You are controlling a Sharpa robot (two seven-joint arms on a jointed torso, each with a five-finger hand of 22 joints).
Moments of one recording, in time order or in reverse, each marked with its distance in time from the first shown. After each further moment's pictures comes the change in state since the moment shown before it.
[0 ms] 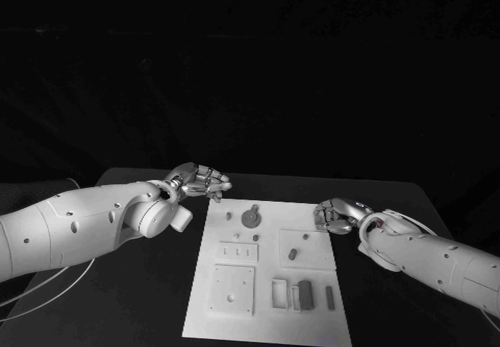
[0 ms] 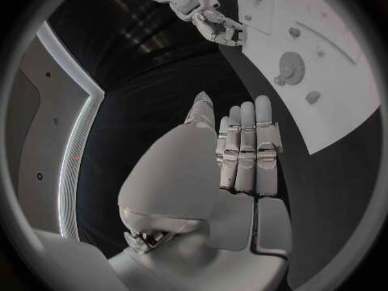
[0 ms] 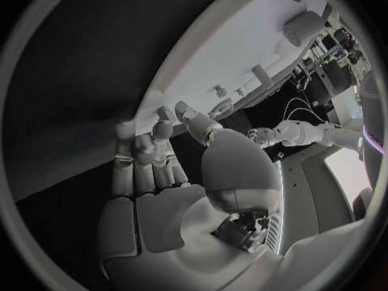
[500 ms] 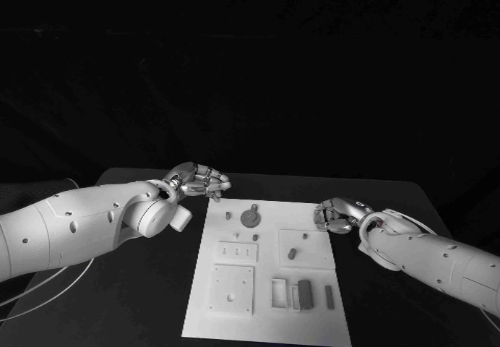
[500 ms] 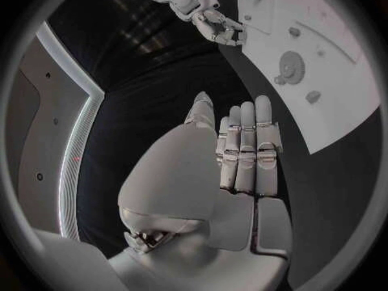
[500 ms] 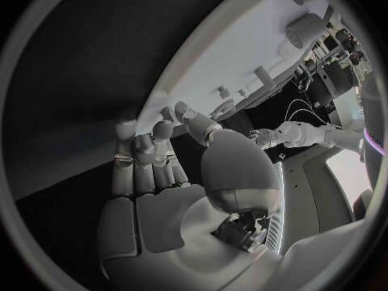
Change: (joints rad) left arm 0.000 -0.001 0.000 0.000 -0.002 0.000 0.000; left_hand 0.000 0.000 0.000 0.000 0.000 0.000 0.000 -0.004 0.000 0.000 0.000 0.000 0.000 0.000 0.000 -0.004 0.001 0.002 0.000 0.000 0.000 0.001; right arm -0.001 0.000 0.000 -0.006 -0.007 -0.001 -0.008; right_hand 0.001 0.006 0.000 0.000 0.000 0.002 0.000 0.004 0.001 0.002 -0.002 0.000 0.000 0.003 -0.003 0.000 0.000 0.000 0.002 -0.001 0.000 0.000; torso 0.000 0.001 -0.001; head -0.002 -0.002
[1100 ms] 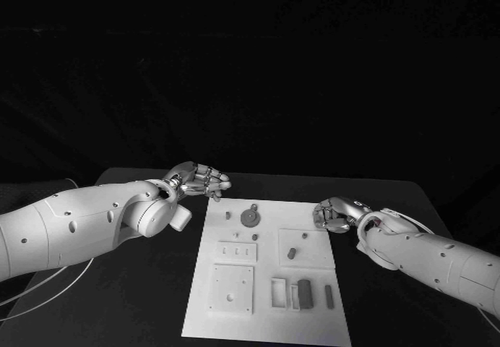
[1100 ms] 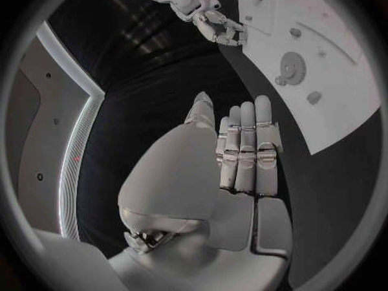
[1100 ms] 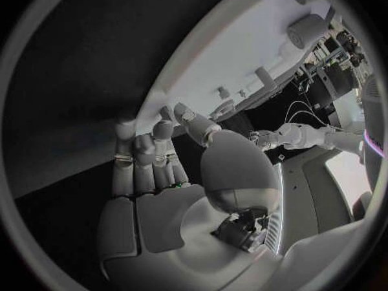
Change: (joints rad) left arm 0.002 0.000 0.000 0.004 -0.001 0.000 0.000; left_hand 0.000 0.000 0.000 0.000 0.000 0.000 0.000 0.000 0.000 0.000 0.000 0.000 0.000 0.000 0.000 0.000 0.000 0.006 0.000 0.000 0.000 0.000; right arm 0.000 0.006 0.000 0.000 -0.013 -0.008 -0.007; right_hand -0.006 0.017 0.000 0.000 0.000 0.043 -0.004 0.017 0.007 0.009 -0.009 0.000 -0.003 0.009 -0.009 0.000 0.000 0.000 0.005 -0.002 0.000 0.000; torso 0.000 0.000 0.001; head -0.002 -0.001
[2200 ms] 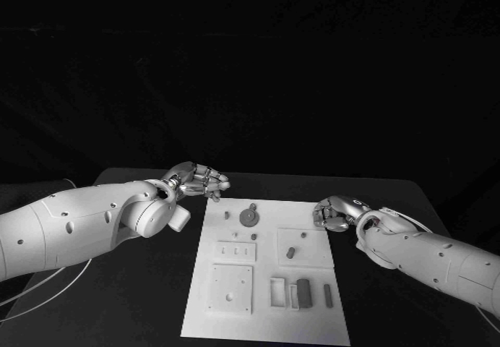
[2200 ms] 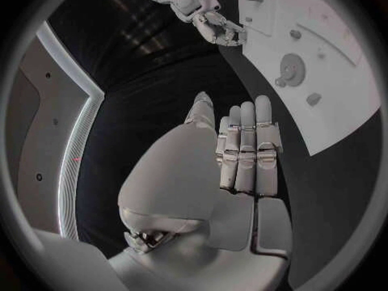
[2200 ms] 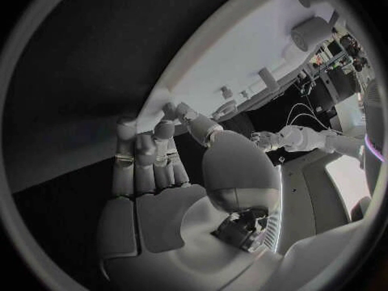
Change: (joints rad) left arm 0.001 -0.004 0.000 0.010 -0.003 0.000 -0.012; left_hand -0.003 0.003 0.000 0.000 0.000 0.003 0.011 0.000 0.000 0.007 0.000 -0.008 0.000 0.007 0.000 0.000 0.003 -0.008 0.000 0.000 0.000 0.004; right arm 0.000 -0.005 0.000 0.011 -0.025 -0.023 -0.020; right_hand -0.006 0.025 0.011 0.000 0.000 0.054 -0.023 0.026 0.015 0.008 -0.024 0.000 -0.006 0.006 -0.021 0.000 -0.001 0.007 0.004 -0.003 0.004 0.000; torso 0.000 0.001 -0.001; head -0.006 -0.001
